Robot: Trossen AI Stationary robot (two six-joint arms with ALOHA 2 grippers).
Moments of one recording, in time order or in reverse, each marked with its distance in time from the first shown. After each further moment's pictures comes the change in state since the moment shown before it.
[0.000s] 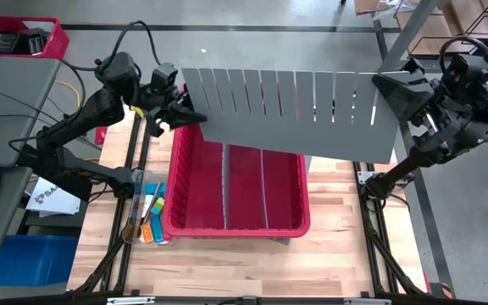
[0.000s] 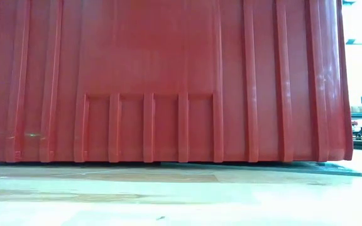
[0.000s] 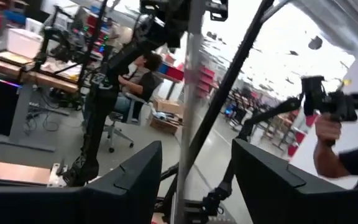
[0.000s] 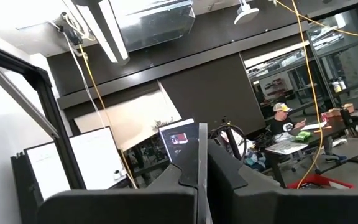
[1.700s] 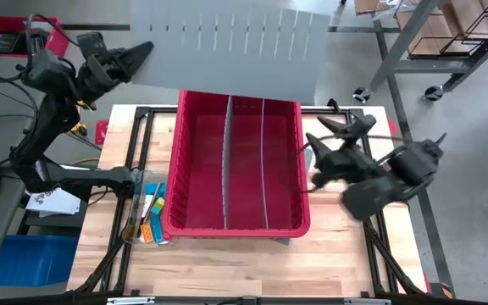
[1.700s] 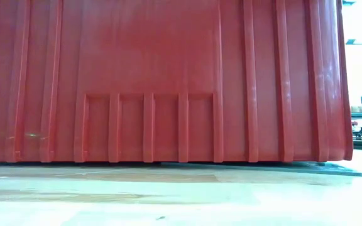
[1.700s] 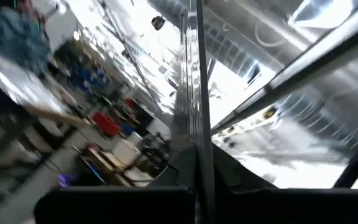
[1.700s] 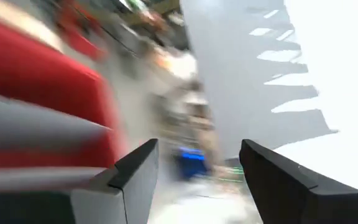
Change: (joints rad) left arm 0.175 -0.231 0.001 0.032 -0.566 -0.406; right arm -0.022 0.293 0.000 -1.119 0.714 -0.230
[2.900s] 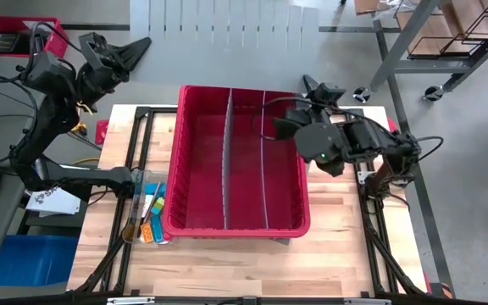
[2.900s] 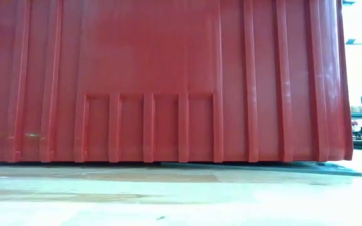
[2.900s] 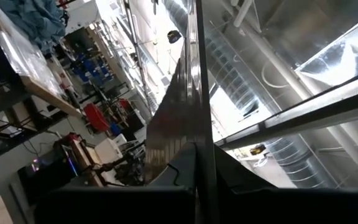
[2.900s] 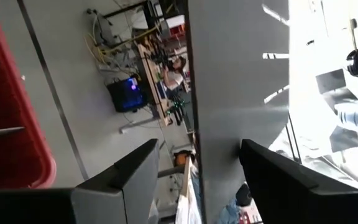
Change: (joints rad) left arm -0.051 -0.006 0.000 -0.005 -0.128 -0.208; right arm -0.335 0.072 0.000 0.465 0.073 -0.523
